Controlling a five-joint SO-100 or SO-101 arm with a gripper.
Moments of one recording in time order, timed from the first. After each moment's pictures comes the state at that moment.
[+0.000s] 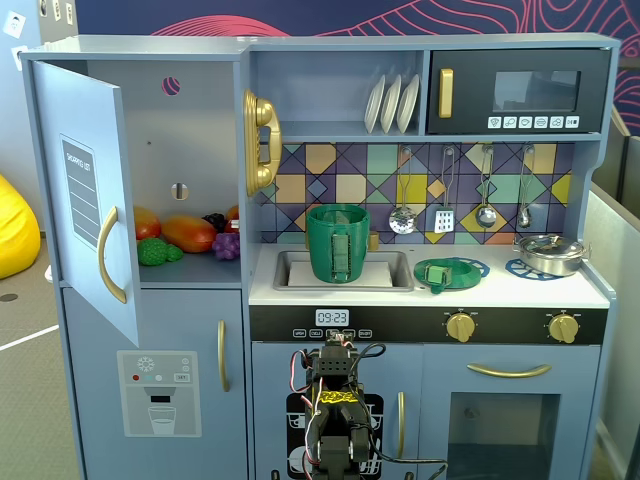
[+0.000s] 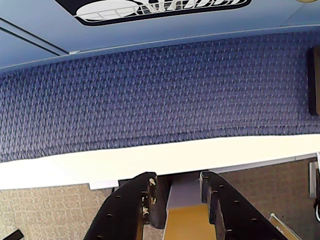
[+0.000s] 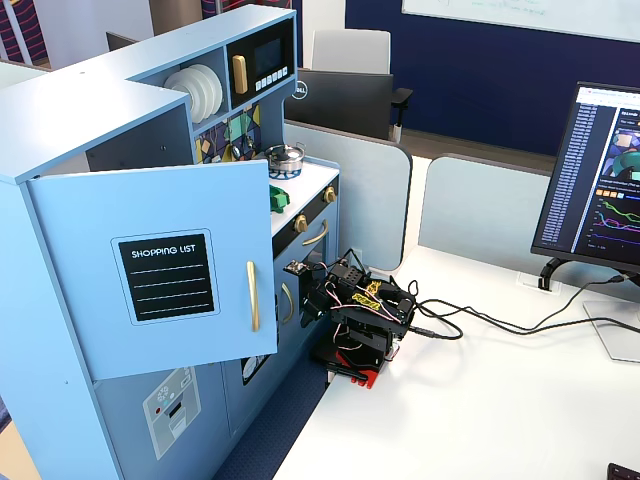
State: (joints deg) arm -1.4 182.5 171.9 77.3 -87.5
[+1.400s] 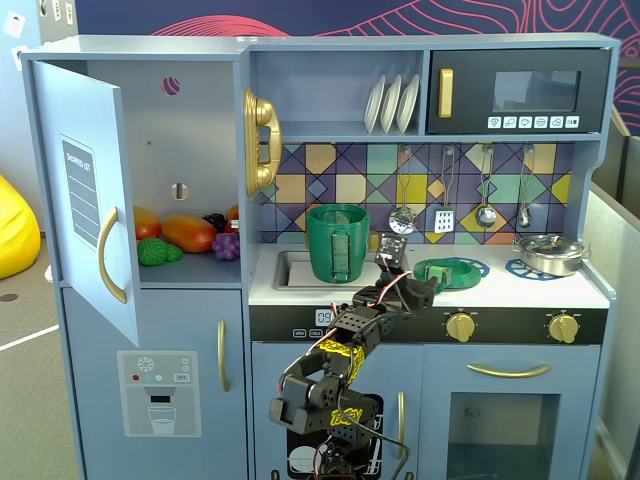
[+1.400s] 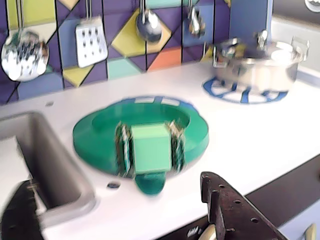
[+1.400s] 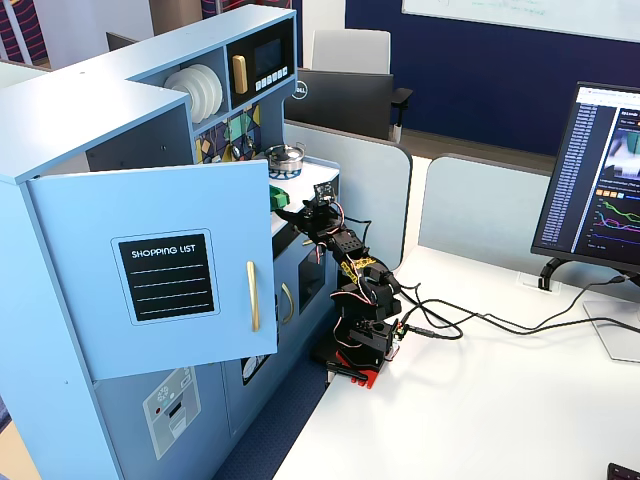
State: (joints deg) arm 32.9 154.0 146.3 1.8 -93.2
